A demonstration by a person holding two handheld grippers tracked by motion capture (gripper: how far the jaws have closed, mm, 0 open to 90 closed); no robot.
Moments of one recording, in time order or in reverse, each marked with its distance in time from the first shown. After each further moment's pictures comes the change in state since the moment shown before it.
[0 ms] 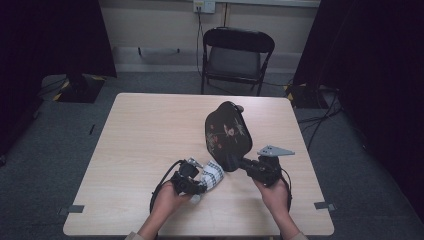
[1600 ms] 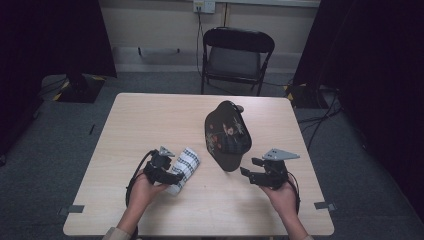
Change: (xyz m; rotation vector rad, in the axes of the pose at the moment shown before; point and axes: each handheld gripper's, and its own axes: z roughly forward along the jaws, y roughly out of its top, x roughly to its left) left arm 0.055 -0.018 -0.042 -0.097 0.222 -0.048; right arm -0.010 -0.011 -0.012 0.033 -0.038 -0.062
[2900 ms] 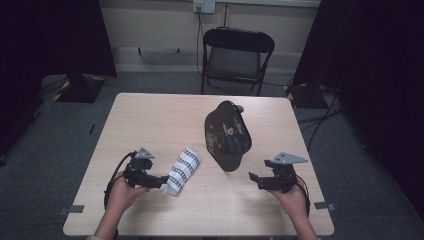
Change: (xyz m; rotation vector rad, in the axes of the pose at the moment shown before) left arm 0.034 -0.031 -0.037 -0.052 -0.003 -0.002; right arm -0.022 -0.021 -0.010 0.031 -0.052 -0.016
